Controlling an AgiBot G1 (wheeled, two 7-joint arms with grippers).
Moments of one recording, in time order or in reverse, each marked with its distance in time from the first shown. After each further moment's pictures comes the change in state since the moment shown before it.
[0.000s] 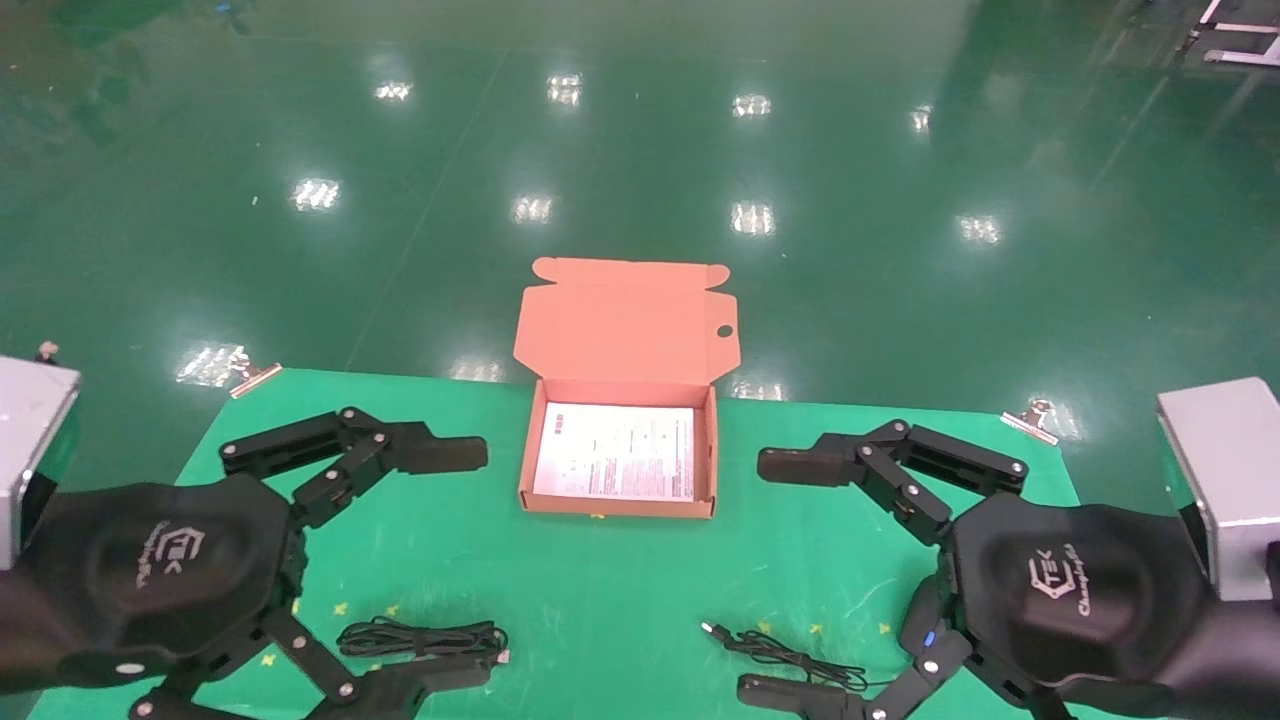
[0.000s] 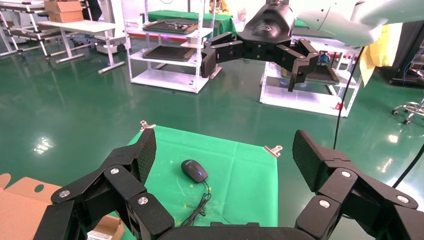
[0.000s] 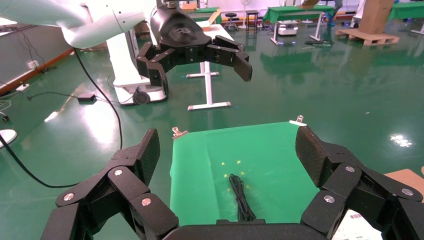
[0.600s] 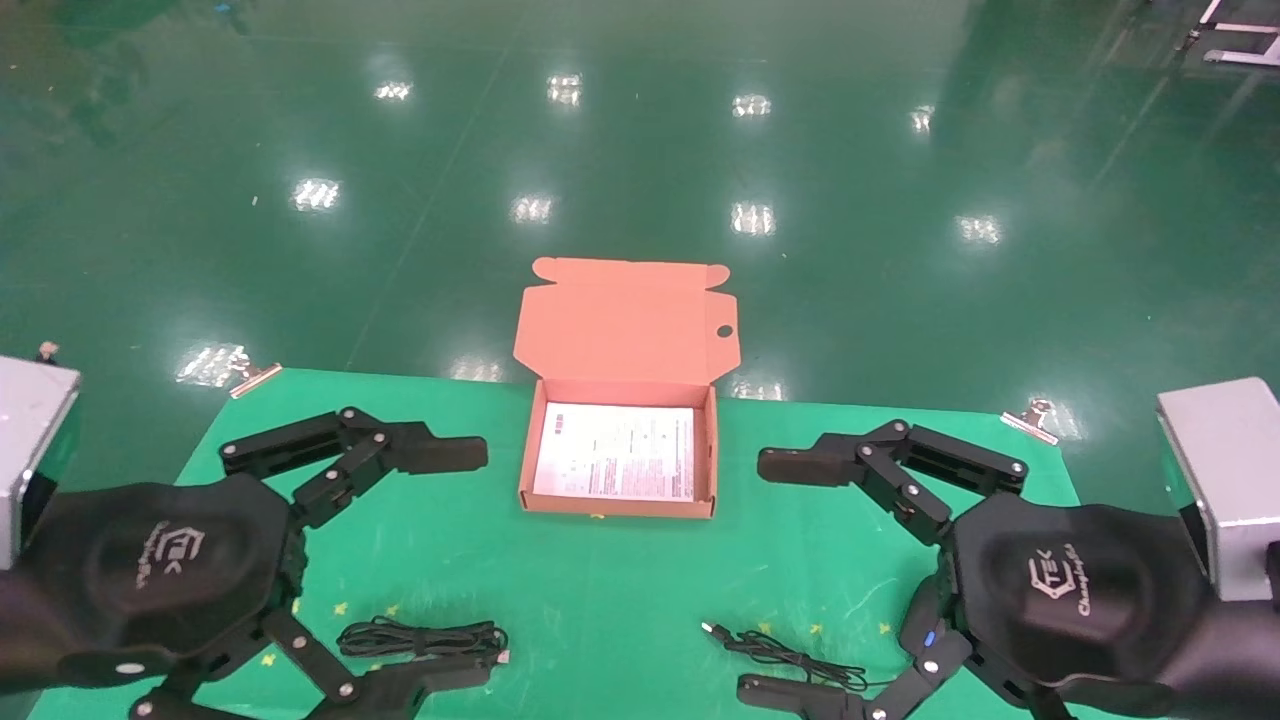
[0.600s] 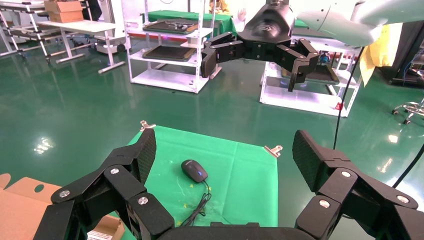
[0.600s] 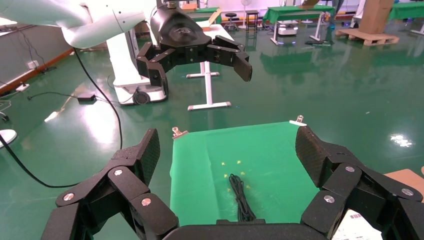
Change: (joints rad) left arm -0.002 -0.001 0.002 0.000 0.007 -0.001 0.001; right arm 0.000 0.001 0.000 -0.001 -0.002 0.000 -0.001
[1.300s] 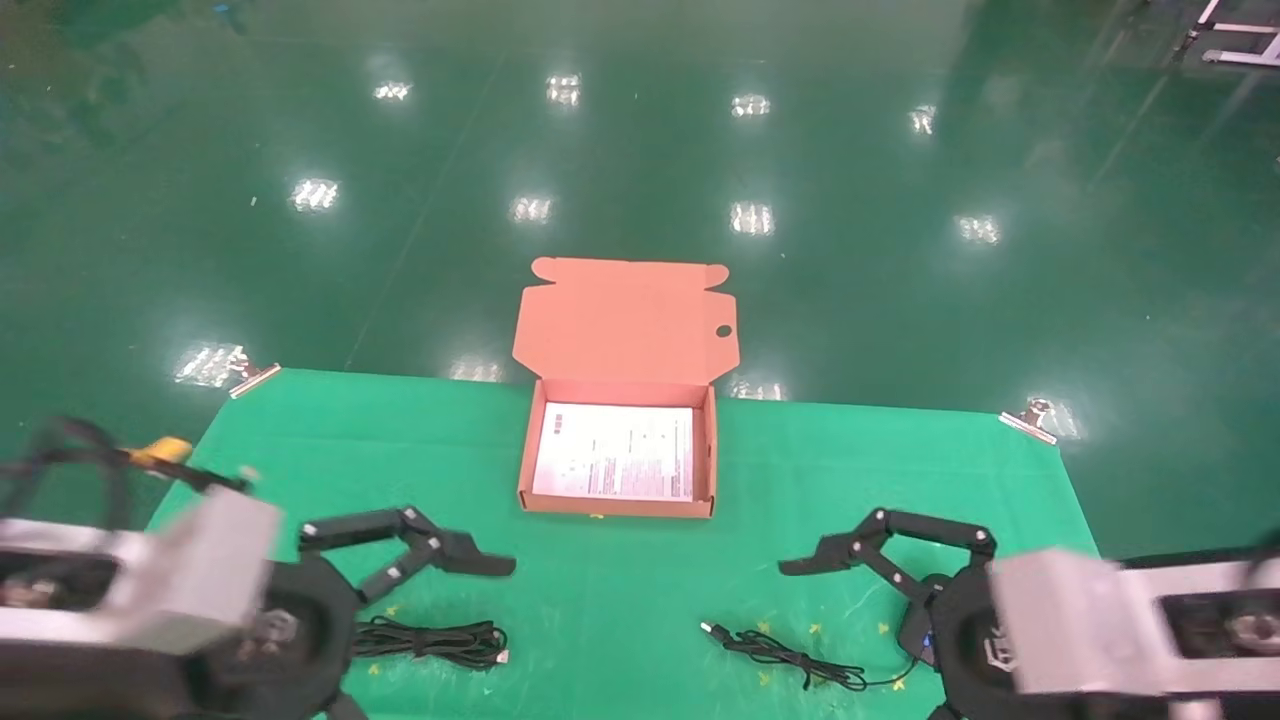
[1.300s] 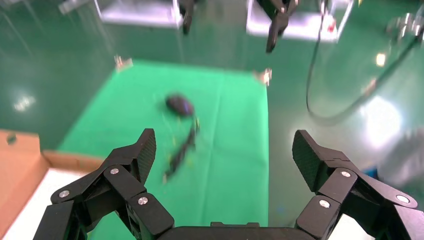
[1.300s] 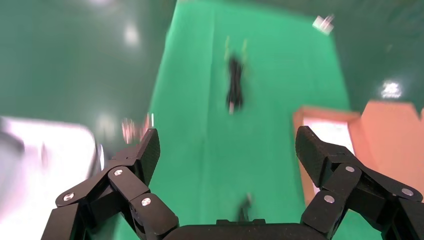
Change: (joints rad) left arm -0.173 0.027 0.158 -0.040 0.291 0.057 -0.034; right arm 0.233 0.019 -0.186 0.058 -0.368 -0.070 -0.072
